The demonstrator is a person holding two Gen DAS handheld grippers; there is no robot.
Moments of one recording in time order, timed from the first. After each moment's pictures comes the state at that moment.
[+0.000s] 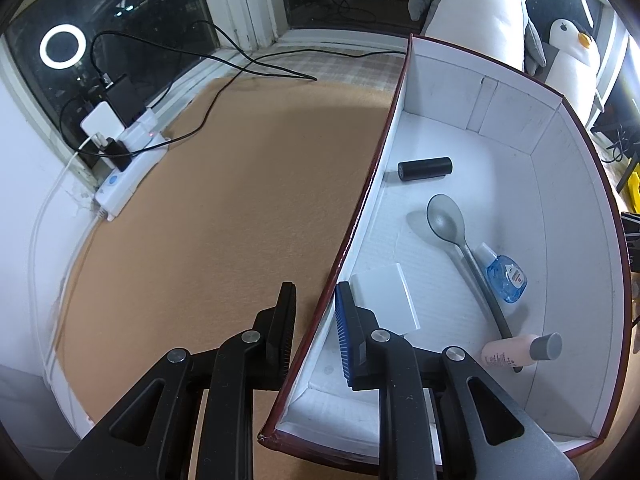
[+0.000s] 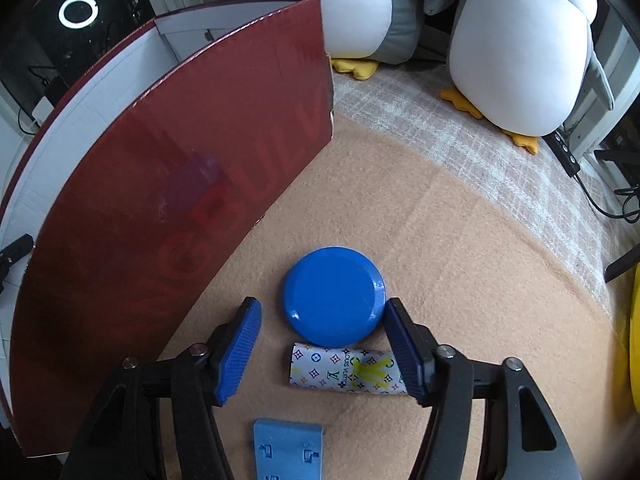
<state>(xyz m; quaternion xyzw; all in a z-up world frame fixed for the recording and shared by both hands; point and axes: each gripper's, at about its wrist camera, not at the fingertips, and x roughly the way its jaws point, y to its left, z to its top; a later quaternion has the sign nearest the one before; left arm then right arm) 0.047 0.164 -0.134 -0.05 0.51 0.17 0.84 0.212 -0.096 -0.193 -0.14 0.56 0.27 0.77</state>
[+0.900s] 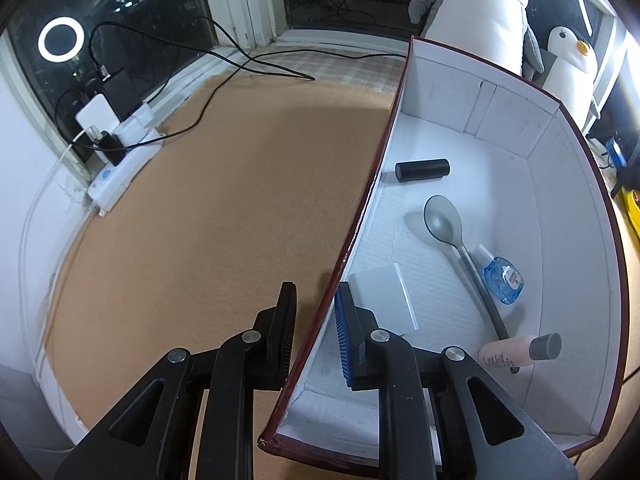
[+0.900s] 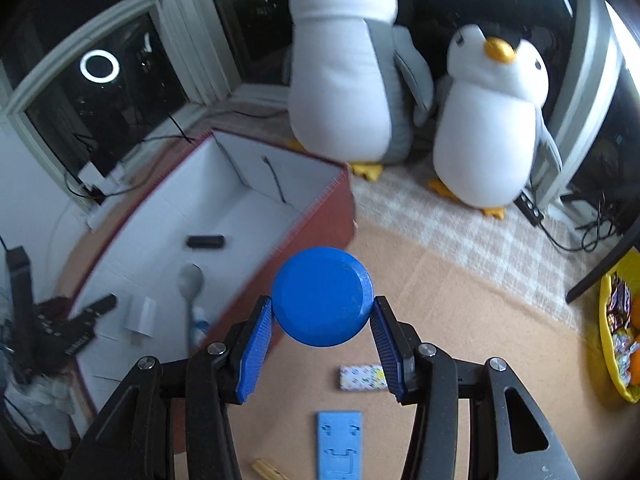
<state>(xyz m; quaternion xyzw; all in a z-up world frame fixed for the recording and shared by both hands) 0.047 0.166 -0.137 -0.06 0.51 0.16 0.85 0.188 -0.109 -0.075 -0.06 0.48 0.31 0.82</state>
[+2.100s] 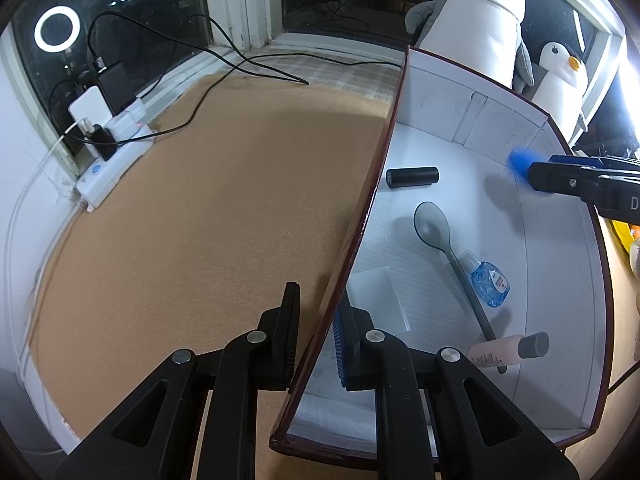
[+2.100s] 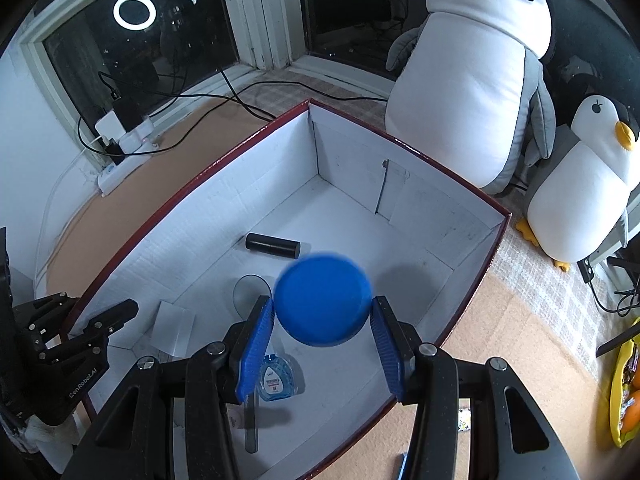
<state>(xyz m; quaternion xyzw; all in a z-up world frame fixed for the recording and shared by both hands) 0.042 0.171 -0.136 -0.09 0.49 0.13 0.85 0.171 0.004 -0.096 -0.14 0.48 0.34 0.80</state>
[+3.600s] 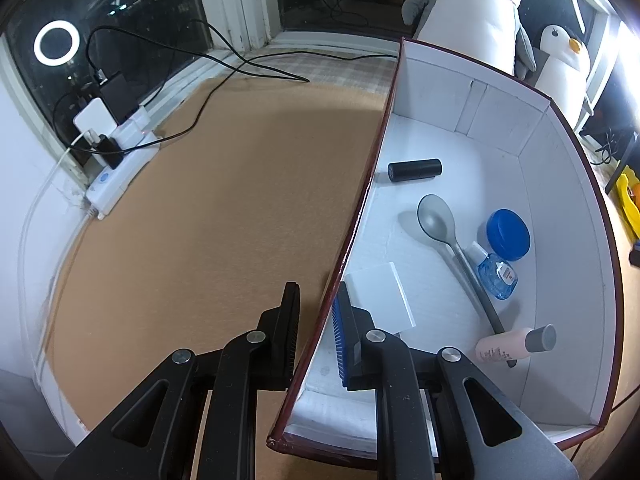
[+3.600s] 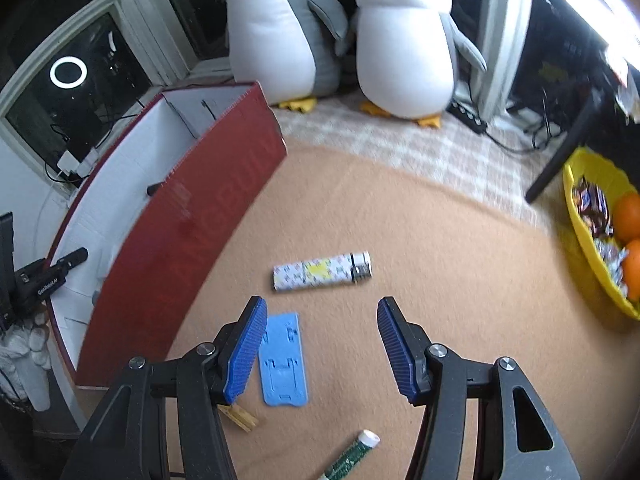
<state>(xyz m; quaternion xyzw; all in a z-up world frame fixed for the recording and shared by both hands) 0.045 0.163 -0.134 -0.06 0.51 0.15 0.85 0.155 -0.203 -0.128 -0.04 0.54 0.24 0.80</state>
